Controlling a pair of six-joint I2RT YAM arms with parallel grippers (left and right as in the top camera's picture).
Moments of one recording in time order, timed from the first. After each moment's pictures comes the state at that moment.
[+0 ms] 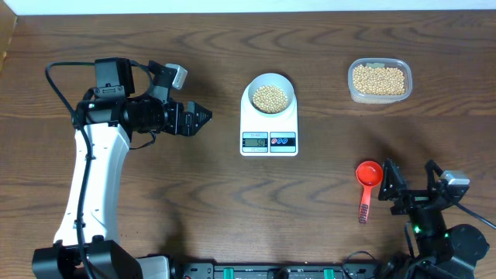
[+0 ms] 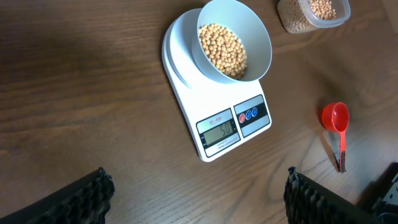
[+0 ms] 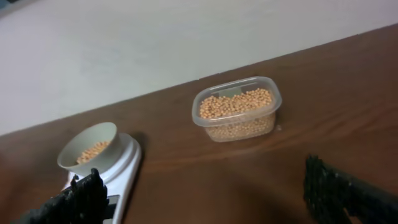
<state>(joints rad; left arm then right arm) 0.10 1.48 1.24 -0.89 0.70 0.28 -0.47 0.01 0.20 -0.33 -0.57 0.21</state>
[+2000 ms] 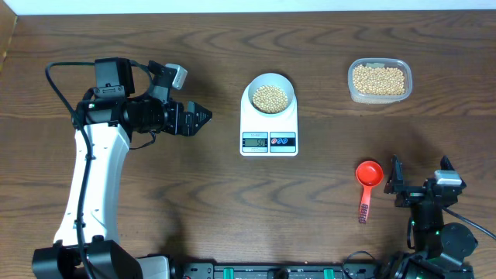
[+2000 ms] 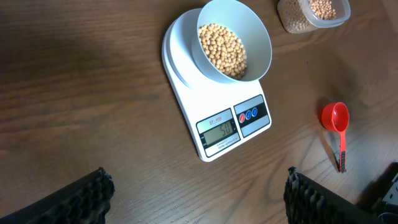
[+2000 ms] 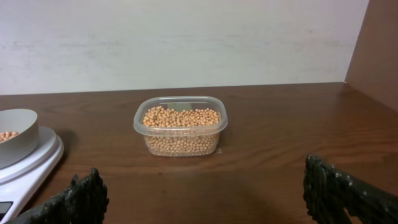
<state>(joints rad) 0.10 1.48 1.24 -0.89 0.70 0.28 -0.47 0.01 0.01 -0.04 -0.44 -0.03</state>
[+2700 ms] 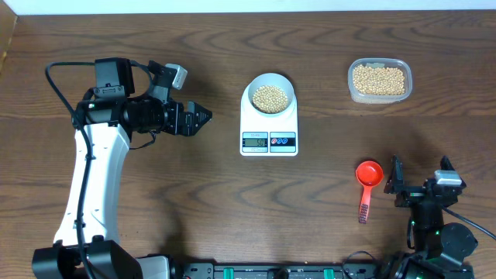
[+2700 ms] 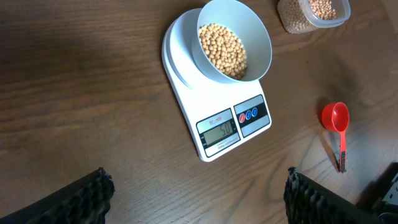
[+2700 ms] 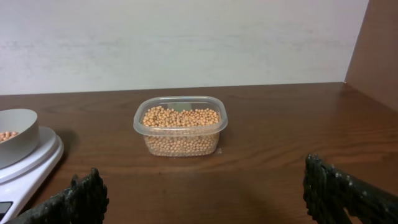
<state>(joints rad) 0.10 1.48 1.24 -0.89 0.70 0.28 -0.47 0.01 0.01 -0.04 -0.44 -0.03</state>
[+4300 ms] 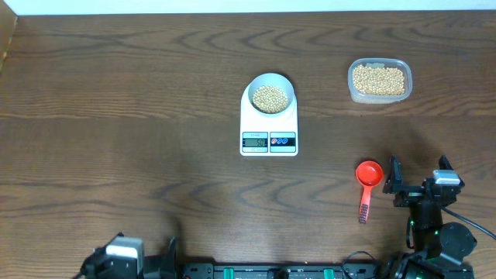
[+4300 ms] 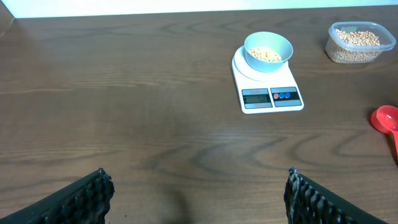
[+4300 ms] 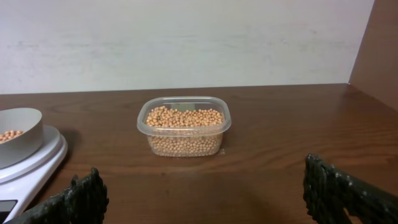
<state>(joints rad) 0.10 0.26 1.24 -1.50 0.23 0.11 -0.45 0.01 0.01 -0.04 -0.43 -0.03</state>
